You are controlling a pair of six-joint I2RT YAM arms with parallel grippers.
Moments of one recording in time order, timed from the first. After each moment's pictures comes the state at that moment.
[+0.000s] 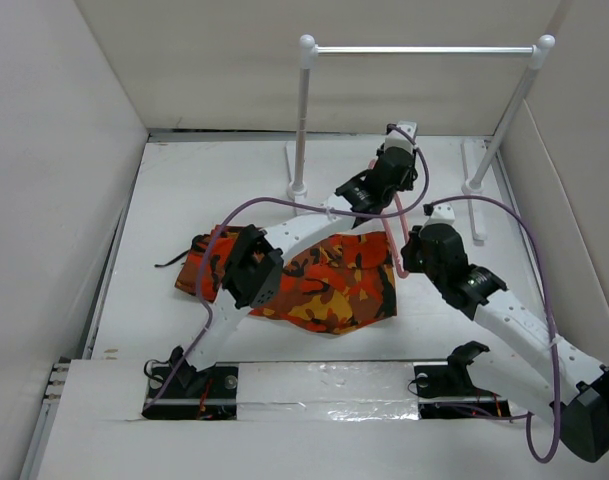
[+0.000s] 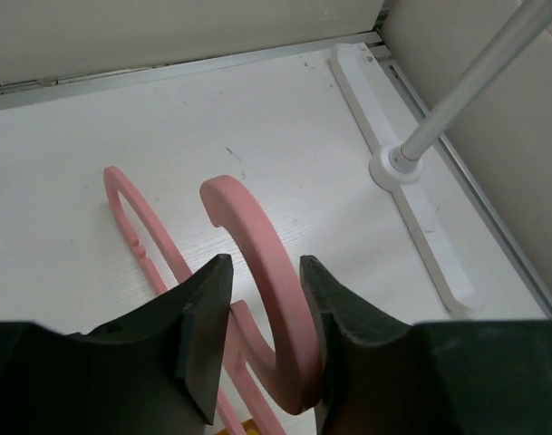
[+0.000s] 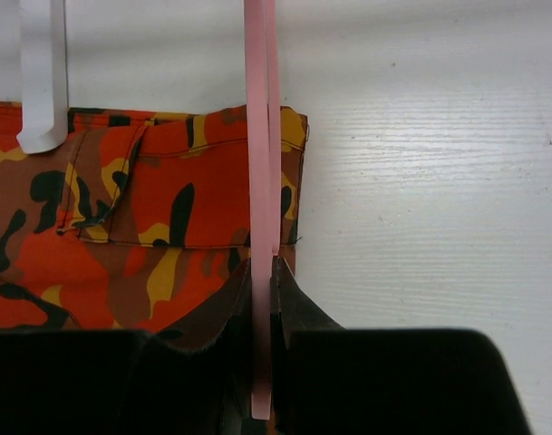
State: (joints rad) left arm -0.92 2.30 2.15 -0.12 -0.38 -0.37; right arm 0.52 0.90 0.65 -0.33 0.31 0.43
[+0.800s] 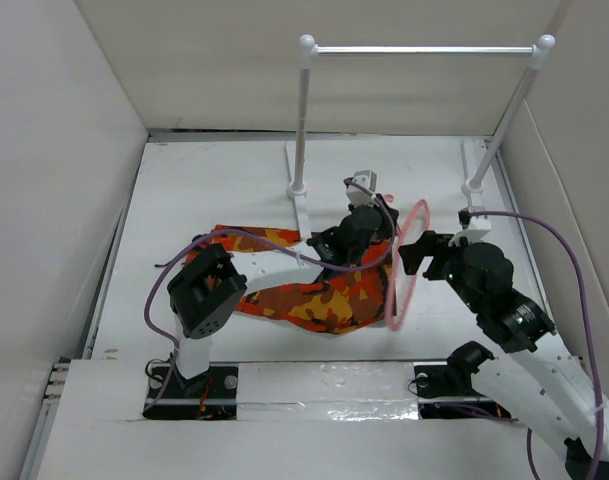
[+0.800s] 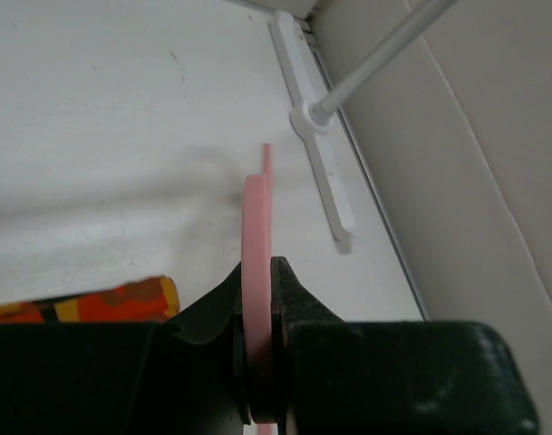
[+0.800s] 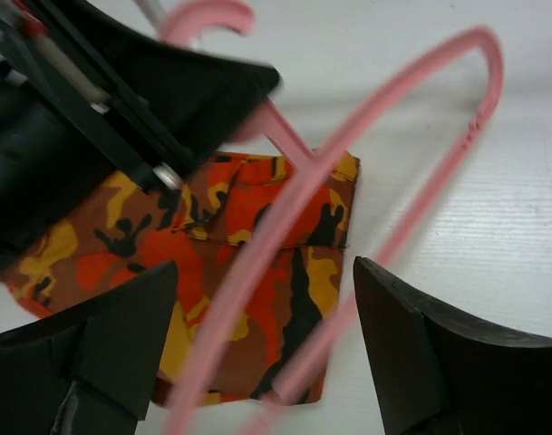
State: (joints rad) left arm -1.02 1.86 1.33 0.34 -0.46 -0.72; right arm 0.56 0.59 0.70 -0.46 0.28 0.44
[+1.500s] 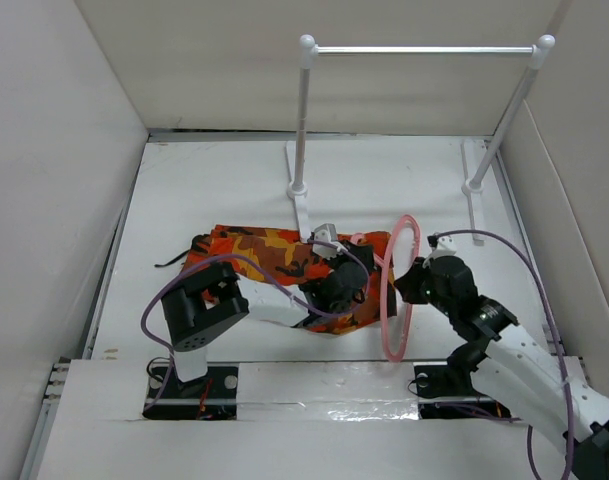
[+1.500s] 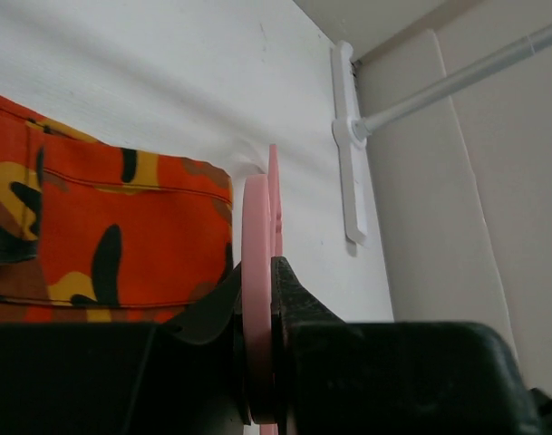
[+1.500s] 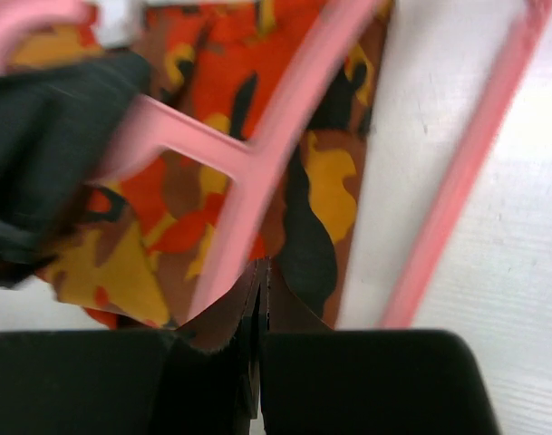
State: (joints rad) left arm -1.21 1.79 0.90 0.65 -0.84 -1.09; right arm 0.56 0.59 0.45 -0.38 0.12 0.56
